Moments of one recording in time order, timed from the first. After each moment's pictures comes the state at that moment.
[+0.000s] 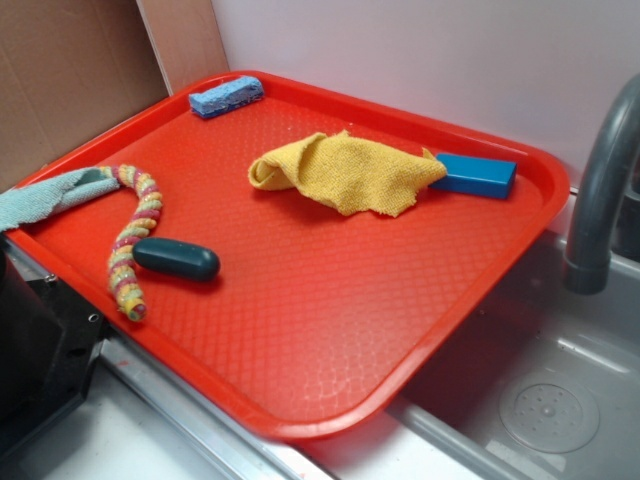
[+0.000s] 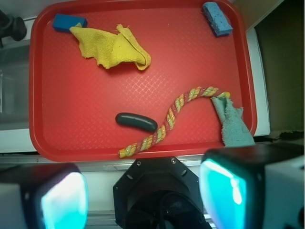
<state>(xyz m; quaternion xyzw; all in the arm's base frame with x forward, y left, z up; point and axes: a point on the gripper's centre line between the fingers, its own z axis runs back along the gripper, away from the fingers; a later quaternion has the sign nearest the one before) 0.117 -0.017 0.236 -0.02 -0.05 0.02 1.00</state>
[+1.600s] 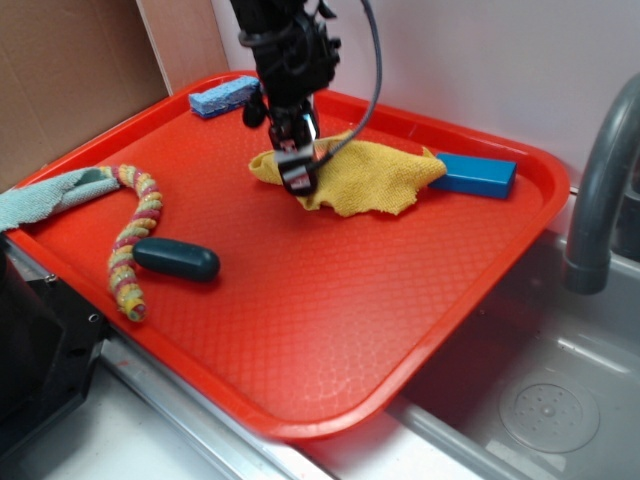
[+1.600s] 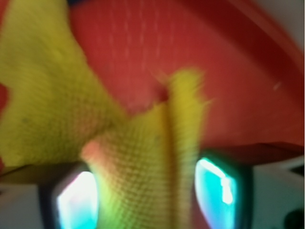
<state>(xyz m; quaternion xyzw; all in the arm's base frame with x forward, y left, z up) 0.278 -0.026 0.021 -0.02 -0.05 -0.37 0.93</state>
